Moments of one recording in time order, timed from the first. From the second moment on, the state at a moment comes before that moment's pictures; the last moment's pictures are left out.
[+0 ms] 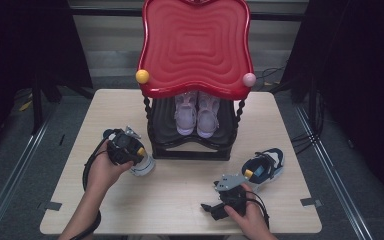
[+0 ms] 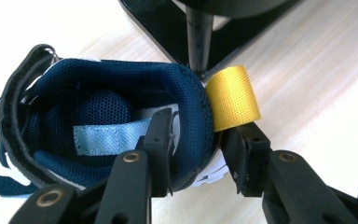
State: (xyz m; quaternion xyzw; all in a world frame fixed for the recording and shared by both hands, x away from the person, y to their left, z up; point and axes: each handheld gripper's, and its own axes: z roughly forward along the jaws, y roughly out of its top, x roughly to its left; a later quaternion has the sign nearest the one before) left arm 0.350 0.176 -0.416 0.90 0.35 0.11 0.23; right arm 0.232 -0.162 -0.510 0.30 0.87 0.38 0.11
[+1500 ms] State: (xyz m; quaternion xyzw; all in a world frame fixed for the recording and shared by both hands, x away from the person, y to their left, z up) left arm 0.323 0.198 -0.399 0.93 0.31 0.07 0.17; right arm 0.233 -0.161 -0.510 0.30 0.87 0.38 0.11
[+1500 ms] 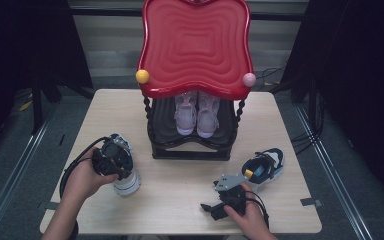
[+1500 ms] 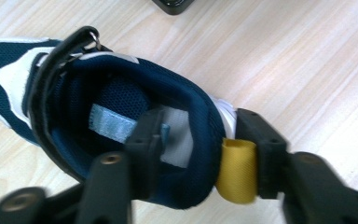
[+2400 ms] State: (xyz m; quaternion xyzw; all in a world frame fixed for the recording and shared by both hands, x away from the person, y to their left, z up) left arm 0.343 0.177 -0.413 0.97 0.25 0.00 0.06; right arm 0.234 -0.160 -0.509 0.30 0.87 0.38 0.11
